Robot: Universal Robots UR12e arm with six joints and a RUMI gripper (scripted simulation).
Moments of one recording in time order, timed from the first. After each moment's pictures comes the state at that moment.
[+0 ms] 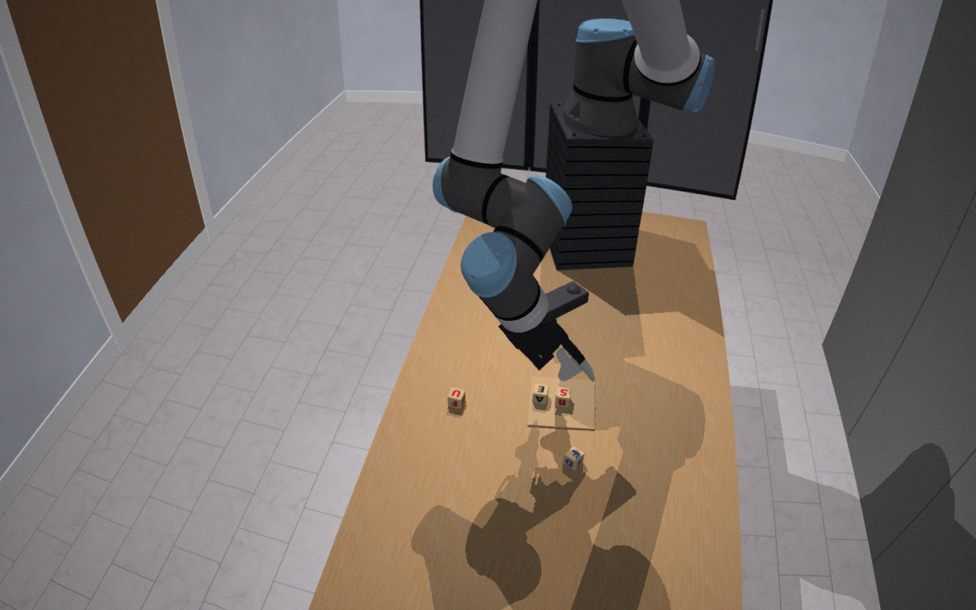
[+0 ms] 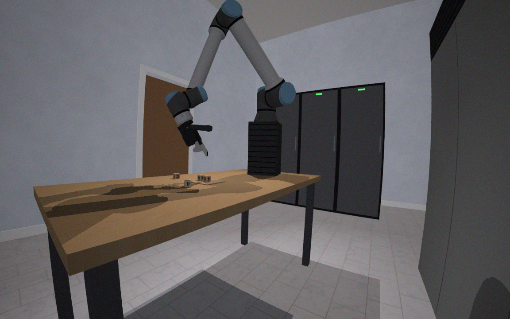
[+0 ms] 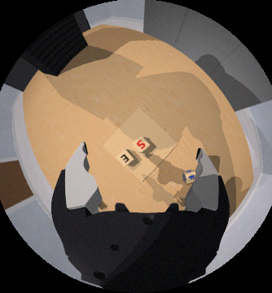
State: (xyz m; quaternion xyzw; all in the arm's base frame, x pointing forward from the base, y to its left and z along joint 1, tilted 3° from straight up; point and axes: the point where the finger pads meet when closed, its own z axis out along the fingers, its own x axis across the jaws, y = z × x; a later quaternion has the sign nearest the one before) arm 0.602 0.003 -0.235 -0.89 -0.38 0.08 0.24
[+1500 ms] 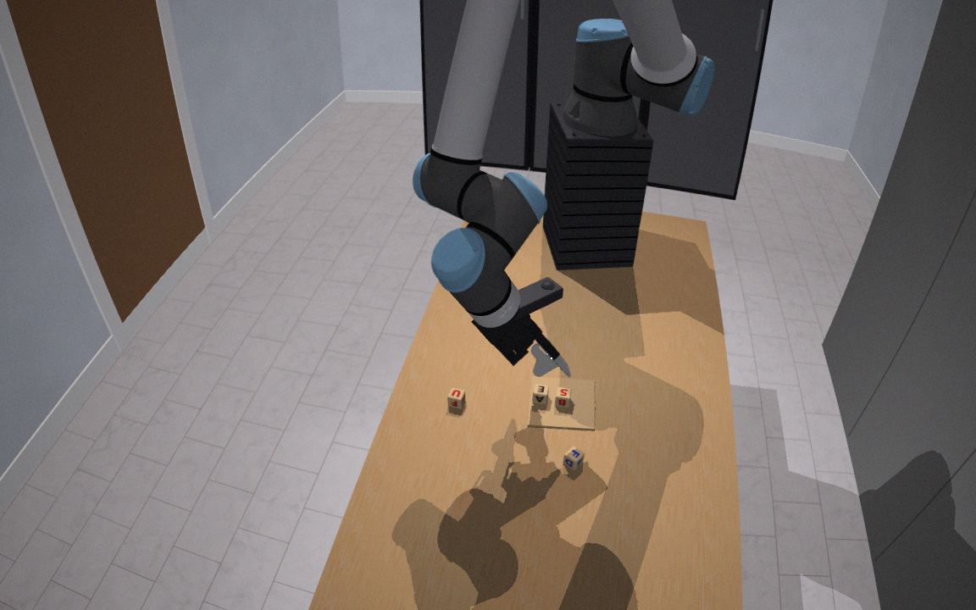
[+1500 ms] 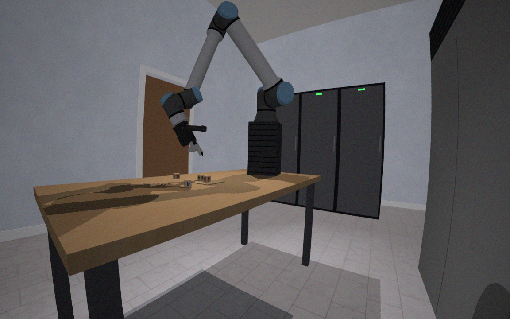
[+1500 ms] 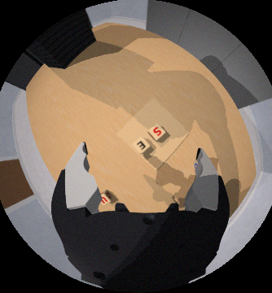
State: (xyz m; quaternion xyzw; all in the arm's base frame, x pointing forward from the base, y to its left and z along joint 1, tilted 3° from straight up) arm 0.600 -0.045 -0.236 -0.89 -0.38 0.08 0.24
